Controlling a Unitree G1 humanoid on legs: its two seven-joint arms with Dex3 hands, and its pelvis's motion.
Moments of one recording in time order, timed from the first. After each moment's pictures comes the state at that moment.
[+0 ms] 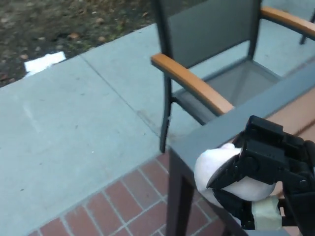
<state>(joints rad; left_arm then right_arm) 0.16 0.38 0.30 1.30 -0.05 -0.34 0.08 0.10 -0.33 0.19 -0.36 -0.44 -0.76 -0.23</state>
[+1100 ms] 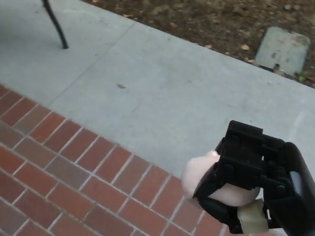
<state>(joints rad) 0.17 0.38 0.31 1.30 -0.05 -0.34 0.06 0.09 -0.29 0.19 -0.34 -0.49 -0.77 -0.17</state>
